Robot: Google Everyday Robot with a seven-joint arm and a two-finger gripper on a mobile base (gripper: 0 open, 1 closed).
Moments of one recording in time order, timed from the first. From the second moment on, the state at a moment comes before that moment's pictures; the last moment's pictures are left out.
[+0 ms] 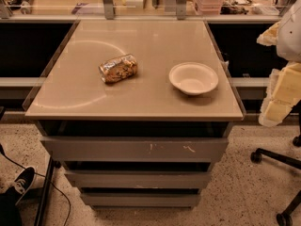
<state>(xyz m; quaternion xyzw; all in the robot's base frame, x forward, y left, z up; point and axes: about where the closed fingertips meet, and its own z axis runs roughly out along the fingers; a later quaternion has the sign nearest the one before) 0.438 -0.217 0.976 -0.60 0.78 -0.03 0.16</state>
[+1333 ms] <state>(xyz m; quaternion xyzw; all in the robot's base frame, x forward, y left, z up) 0.351 -0.220 0.915 -0.56 0.79 0.04 0.25</state>
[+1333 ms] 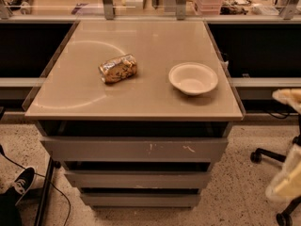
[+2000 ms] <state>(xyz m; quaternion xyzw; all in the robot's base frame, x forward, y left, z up) 0.332 -0.175 0.804 -0.51 0.78 0.16 0.33</state>
